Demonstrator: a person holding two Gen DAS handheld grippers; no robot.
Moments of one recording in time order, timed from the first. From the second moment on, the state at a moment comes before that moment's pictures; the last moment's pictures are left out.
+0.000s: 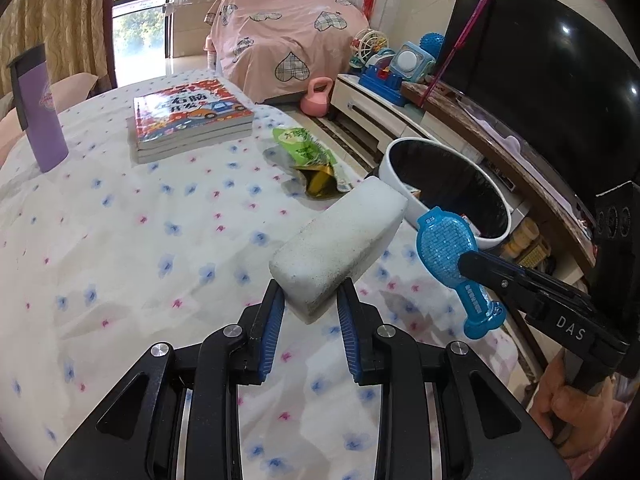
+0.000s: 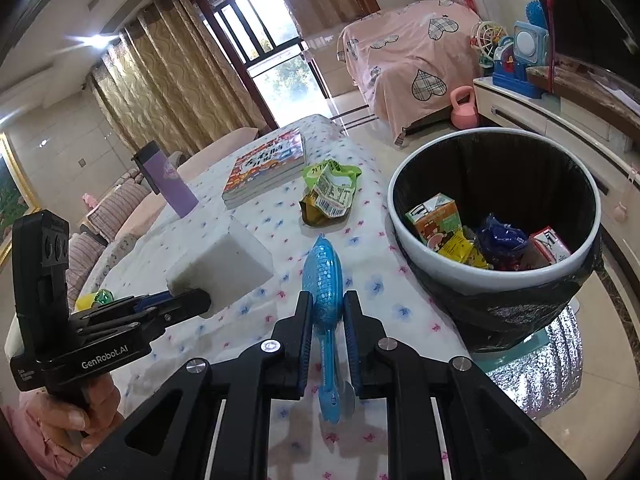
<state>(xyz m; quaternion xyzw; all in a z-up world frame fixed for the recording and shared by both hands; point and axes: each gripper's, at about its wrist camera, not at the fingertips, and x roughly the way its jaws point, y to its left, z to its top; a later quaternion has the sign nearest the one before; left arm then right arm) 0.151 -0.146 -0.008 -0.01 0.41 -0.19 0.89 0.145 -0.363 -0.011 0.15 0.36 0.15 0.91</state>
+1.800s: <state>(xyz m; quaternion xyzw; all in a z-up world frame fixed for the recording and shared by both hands) 0.219 -0.306 0.010 0.08 0.41 -0.25 0.87 0.199 -0.497 0.016 0.16 0.33 0.04 0.93</state>
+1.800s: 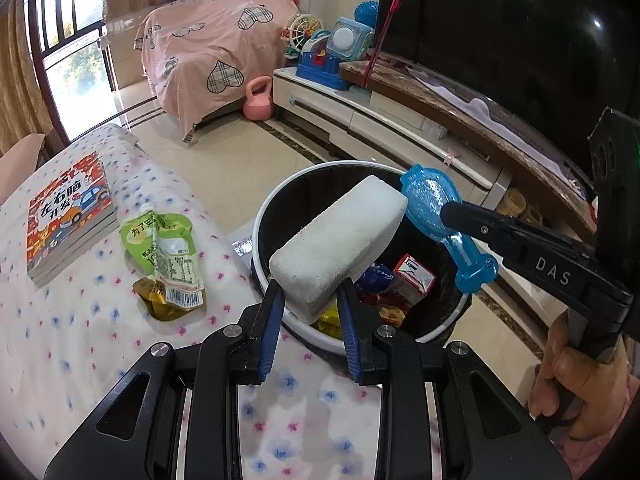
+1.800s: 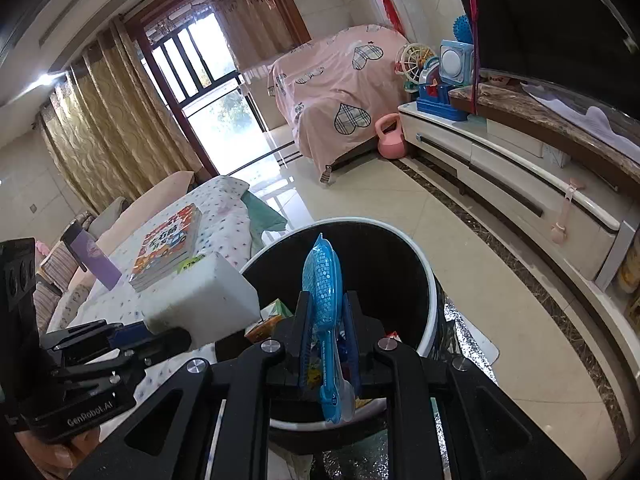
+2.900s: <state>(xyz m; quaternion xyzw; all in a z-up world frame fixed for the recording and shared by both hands) 0.229 -0.302 0.007 0.06 0.43 -0.23 0.87 0.221 -0.510 0.009 0.19 0.36 0.03 0.91</state>
